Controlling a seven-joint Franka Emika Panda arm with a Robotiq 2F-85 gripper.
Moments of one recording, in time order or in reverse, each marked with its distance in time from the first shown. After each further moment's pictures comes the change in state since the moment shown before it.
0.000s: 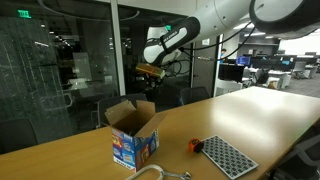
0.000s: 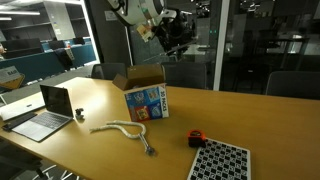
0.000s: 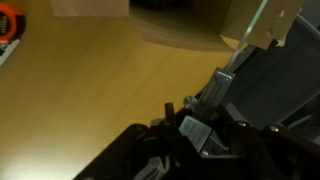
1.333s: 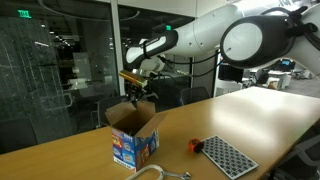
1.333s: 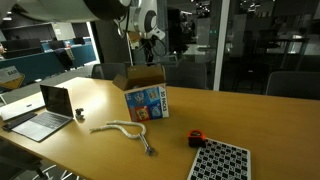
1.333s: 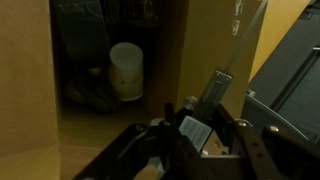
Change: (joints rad) arm 0.061 0.255 0.043 0.304 0.386 -0.150 -0.145
